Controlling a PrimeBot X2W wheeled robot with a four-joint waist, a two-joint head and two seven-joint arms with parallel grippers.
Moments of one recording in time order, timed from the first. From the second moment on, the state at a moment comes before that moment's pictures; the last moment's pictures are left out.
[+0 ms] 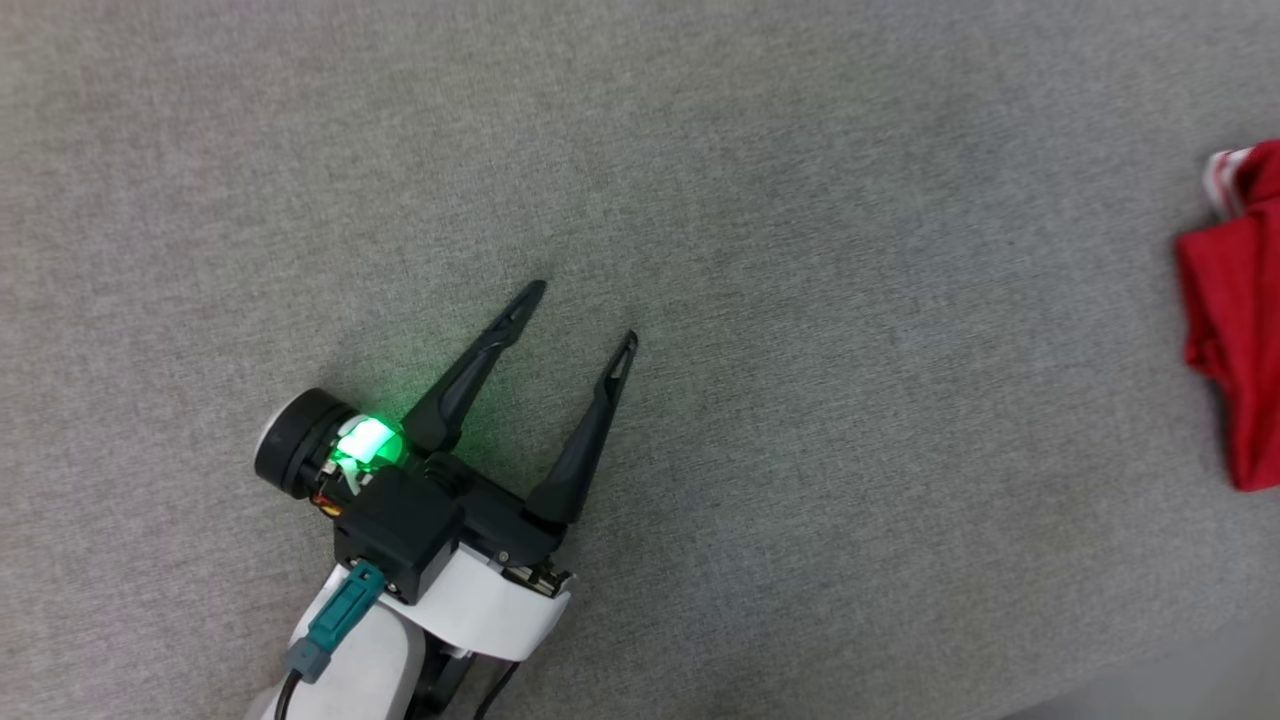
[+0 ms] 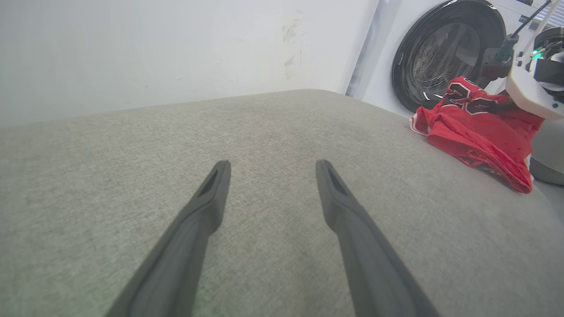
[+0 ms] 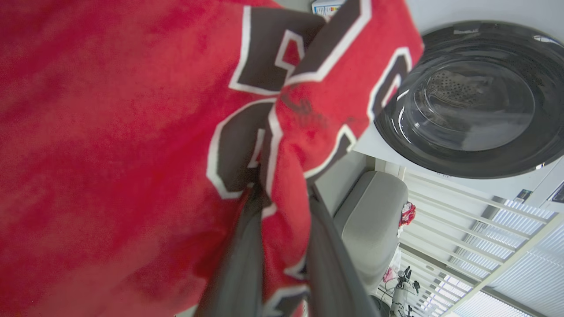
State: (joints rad) left arm -0.26 0.24 -0.38 -0.16 -0.14 -0.13 -0.26; right arm -0.58 -0.83 0.21 0.35 -0.04 0.13 0.55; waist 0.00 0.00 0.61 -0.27
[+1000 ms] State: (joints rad) left arm -0.20 0.12 -0.21 -0.10 -0.17 -0.13 -0.26; right arm -0.62 -0.67 -0.03 0.26 -0.11 0.13 0.34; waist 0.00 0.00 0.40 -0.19
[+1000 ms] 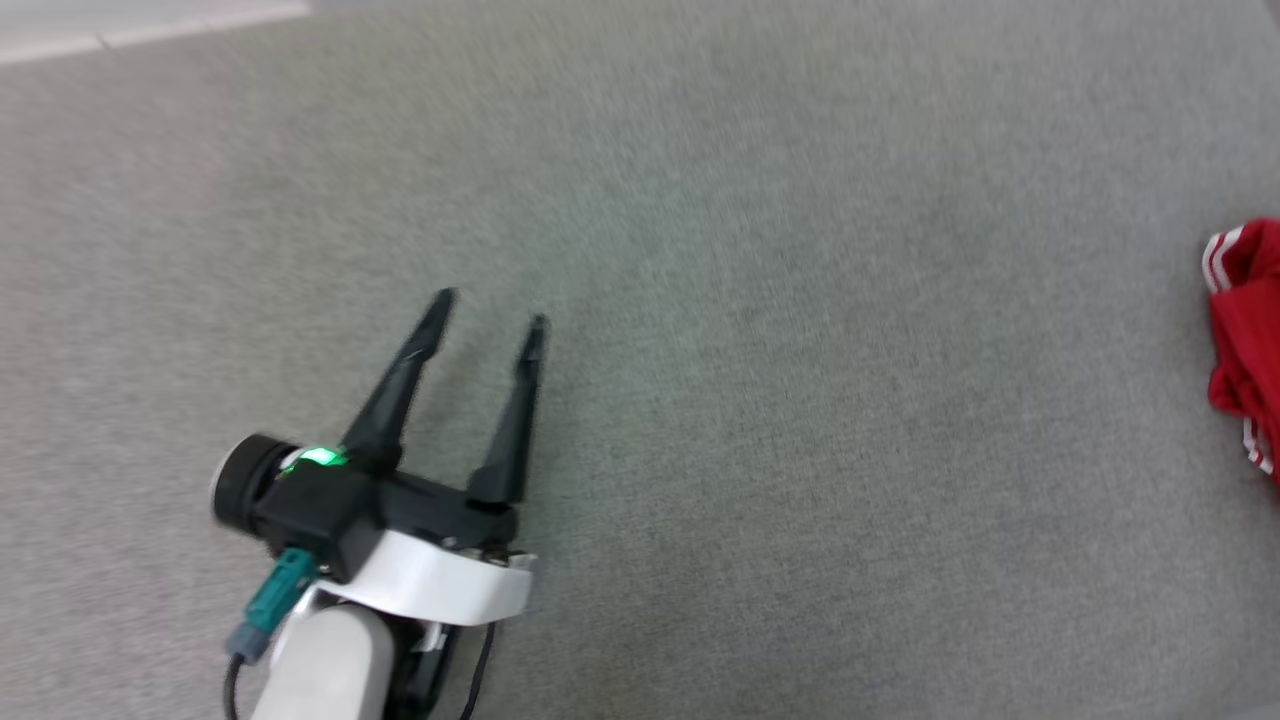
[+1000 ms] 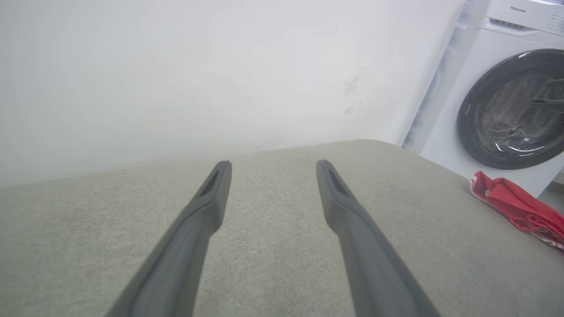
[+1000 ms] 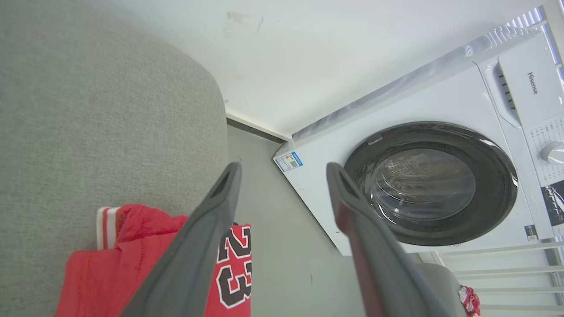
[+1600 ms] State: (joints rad) left arm -0.04 0.07 -0.02 -0.07 -0.14 -0.09 -0.26; right arm -0.23 -0.13 -0.15 -0.10 -0.04 0.13 -0.03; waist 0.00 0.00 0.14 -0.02
